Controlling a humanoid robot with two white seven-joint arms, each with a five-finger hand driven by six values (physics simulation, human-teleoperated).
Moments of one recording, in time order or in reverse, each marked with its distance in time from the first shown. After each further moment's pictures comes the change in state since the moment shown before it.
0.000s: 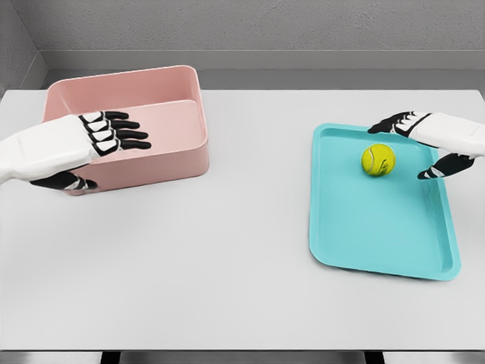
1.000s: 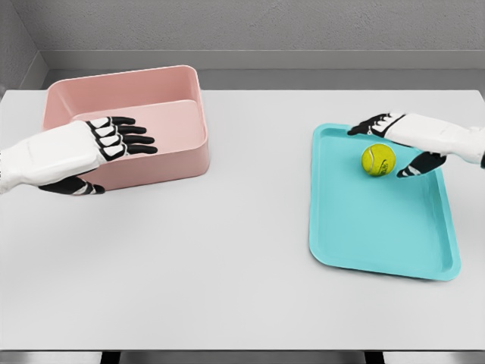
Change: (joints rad) left arm 0.071 -0.051 0.056 -0.001 -0.007 0.000 -0.009; right arm -0.071 0.116 0.059 0.087 0.058 0.018 0.028
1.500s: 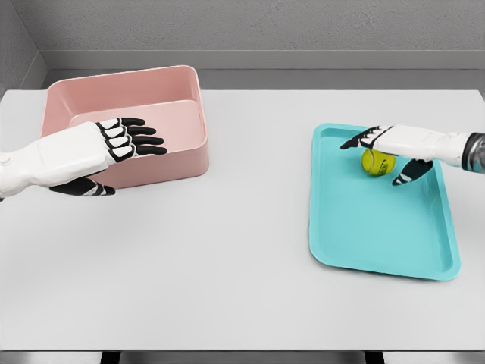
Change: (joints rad) left arm 0.005 -0.023 -0.001 0.000 0.000 0.000 0.004; right arm -0.061 0.069 0.101 0.094 0.050 0.017 0.045
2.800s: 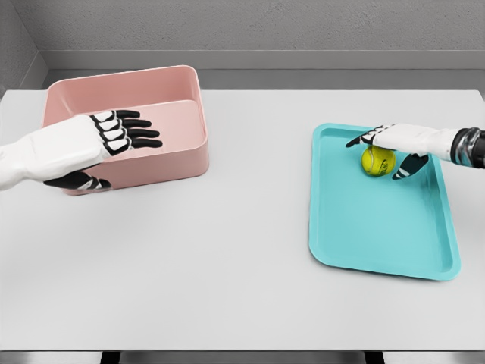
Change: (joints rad) left arm -0.003 0.007 0.030 0.000 -0.003 0.000 -0.006; right arm -0.074 0.074 0.088 0.133 0.021 0.079 0.001
